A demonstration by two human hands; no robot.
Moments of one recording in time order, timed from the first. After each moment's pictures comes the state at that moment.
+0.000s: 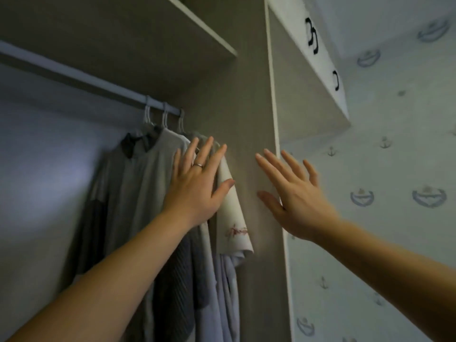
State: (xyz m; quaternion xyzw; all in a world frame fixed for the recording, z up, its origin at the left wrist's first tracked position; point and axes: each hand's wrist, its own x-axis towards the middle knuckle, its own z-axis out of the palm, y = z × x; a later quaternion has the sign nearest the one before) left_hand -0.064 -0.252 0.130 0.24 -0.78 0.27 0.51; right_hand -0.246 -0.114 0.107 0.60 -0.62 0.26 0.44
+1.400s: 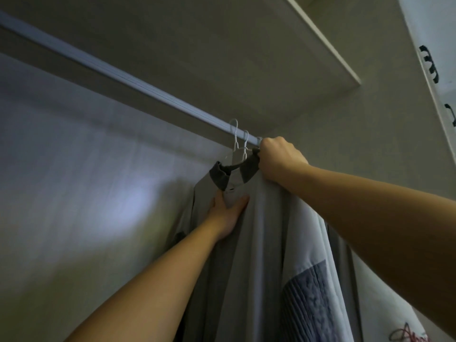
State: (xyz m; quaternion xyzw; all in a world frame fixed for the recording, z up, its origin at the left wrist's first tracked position) left_hand 0.044 -0.467 0.194 0.33 -0.72 -0.24 0.56; right_hand -0.054 -0.335 0.301 0.60 -0.60 0.34 0.41
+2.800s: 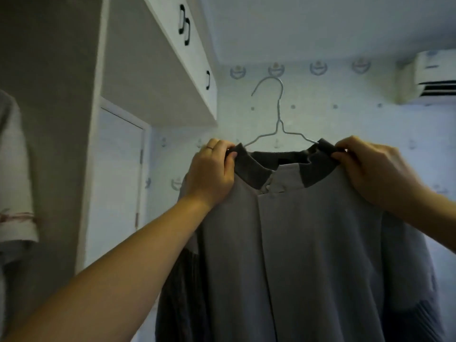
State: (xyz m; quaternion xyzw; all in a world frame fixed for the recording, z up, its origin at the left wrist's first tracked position) left_hand -0.366 -0.046 0.129 -0.11 -0.73 -0.07 0.67; right_hand -0.427 0.257 0.140 0.40 -0.67 0.17 0.60
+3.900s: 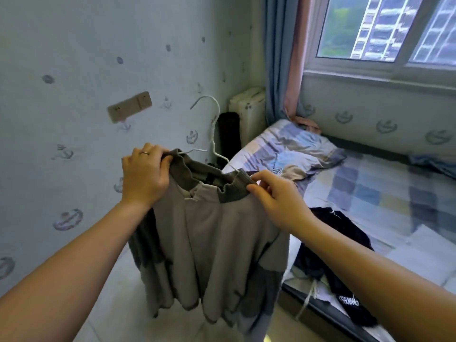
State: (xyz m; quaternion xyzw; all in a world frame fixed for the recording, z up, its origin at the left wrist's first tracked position) left_hand -0.886 0.207 -0.264 -0.34 -0.87 -0.19 0.30; right_hand -0.680 0.431 -0.286 -0.08 -0.89 0.35 0.27
